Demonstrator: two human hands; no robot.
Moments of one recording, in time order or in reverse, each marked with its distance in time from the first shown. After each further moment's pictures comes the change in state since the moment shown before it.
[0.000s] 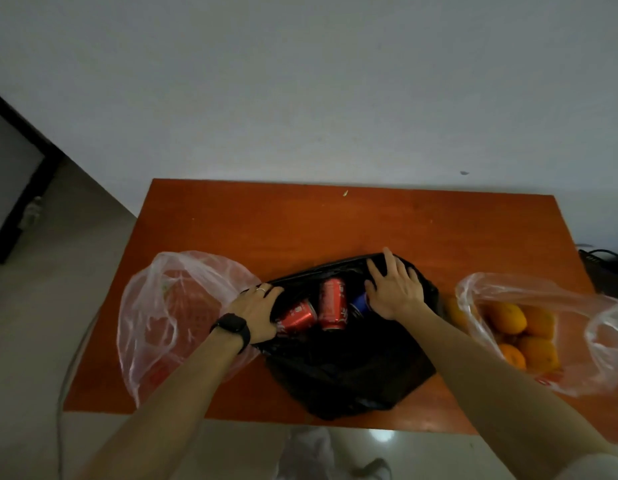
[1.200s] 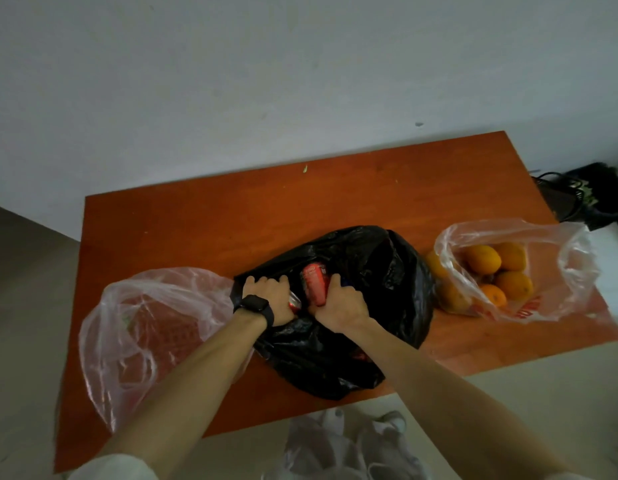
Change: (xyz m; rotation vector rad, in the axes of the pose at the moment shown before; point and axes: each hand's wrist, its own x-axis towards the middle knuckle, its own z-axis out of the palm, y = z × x) left_hand 0.045 0.049 -0.019 0.286 -0.076 0.105; right_hand -0.035 -0.087 0.037 0.496 -0.102 0.251
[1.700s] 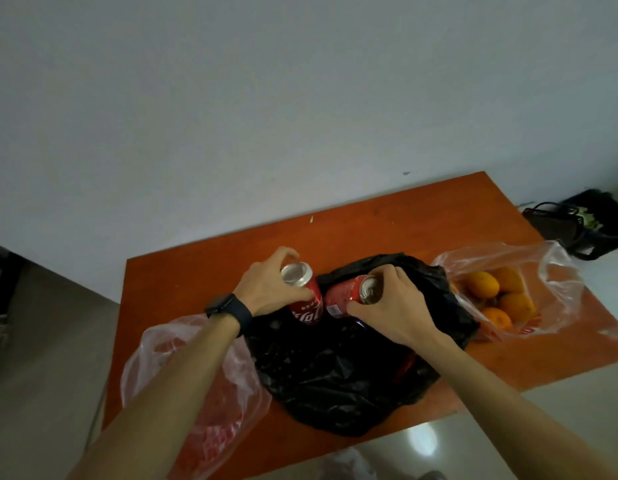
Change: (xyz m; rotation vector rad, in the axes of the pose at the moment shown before) left_hand -0.074 -0.023 -0.125 -0.669 0.349 0.112; right_hand -0.105 0.015 -0.119 0.390 0.347 -0.194
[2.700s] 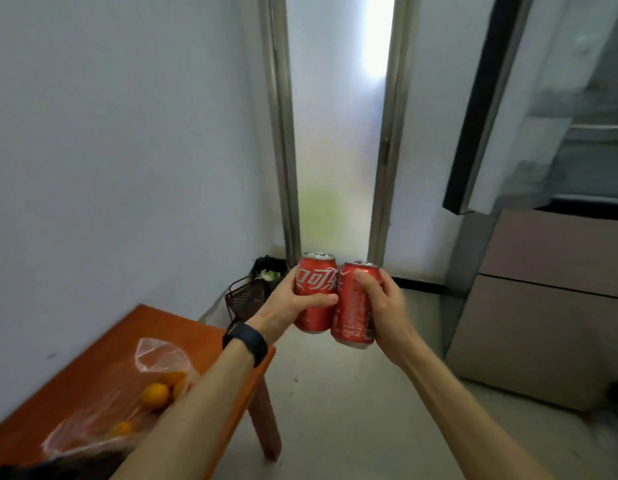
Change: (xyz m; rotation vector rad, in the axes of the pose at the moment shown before) left_hand -0.180 0.549 0.324 -0.633 -0.901 0.666; right_hand -0.404 0.282 -0.310 1.007 1.139 0.063
